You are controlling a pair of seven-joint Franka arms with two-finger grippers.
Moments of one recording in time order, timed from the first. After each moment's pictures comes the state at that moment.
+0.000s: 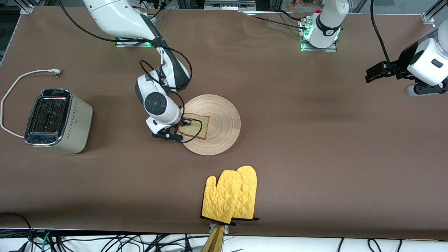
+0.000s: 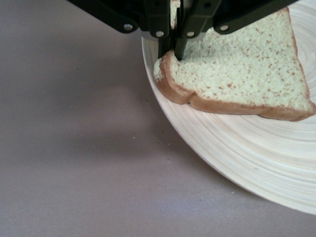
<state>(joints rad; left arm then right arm) -0.04 0.07 -0.04 -1.46 -0.02 1.35 -0.24 0.54 0.59 -0.02 -1.74 0.10 2.21 0.58</state>
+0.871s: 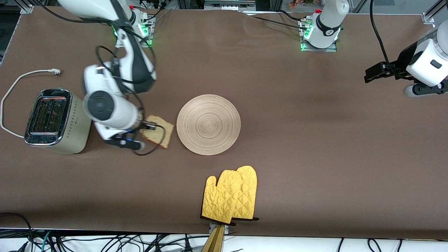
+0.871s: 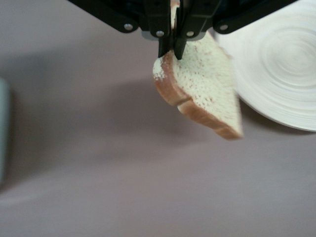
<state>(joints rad) -0.04 0.08 -0.04 -1.46 -0.03 1.35 -0.24 0.54 0.48 -0.31 -1.43 0.10 1.67 0.42</state>
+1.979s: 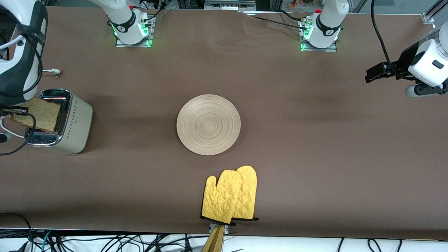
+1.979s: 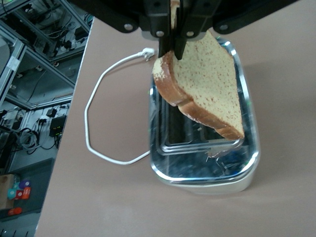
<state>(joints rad) -0.03 0.08 -0.04 -1.46 -0.04 1.35 -0.24 0.43 0.54 -0.76 -1.33 -0.11 1.54 -0.22</state>
